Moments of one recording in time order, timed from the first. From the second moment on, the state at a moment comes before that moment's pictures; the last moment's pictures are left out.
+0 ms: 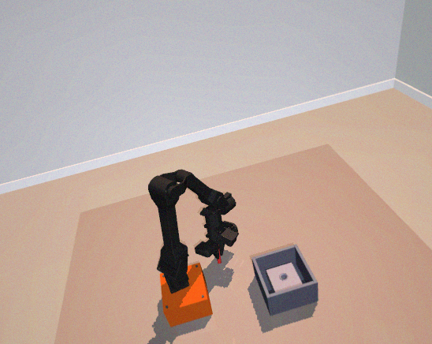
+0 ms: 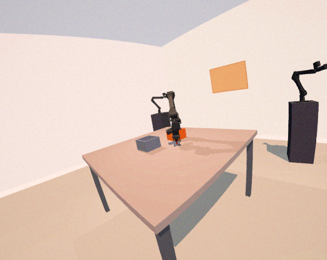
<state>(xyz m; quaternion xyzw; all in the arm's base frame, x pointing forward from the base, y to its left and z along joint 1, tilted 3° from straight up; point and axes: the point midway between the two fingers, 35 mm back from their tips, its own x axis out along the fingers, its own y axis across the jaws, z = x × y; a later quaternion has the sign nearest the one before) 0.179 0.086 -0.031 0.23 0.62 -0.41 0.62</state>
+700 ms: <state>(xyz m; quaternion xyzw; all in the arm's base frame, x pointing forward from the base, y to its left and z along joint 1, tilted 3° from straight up) 0.189 0.061 0.016 0.19 0.60 -0.38 0.68</state>
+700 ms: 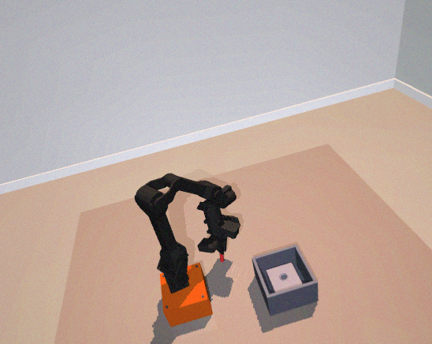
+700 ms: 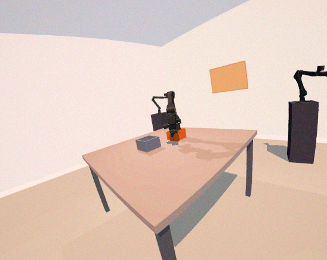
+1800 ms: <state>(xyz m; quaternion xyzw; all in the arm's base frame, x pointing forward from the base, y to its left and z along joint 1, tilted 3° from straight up) 0.263 -0.009 0.107 0.18 0.56 -0.37 0.72</state>
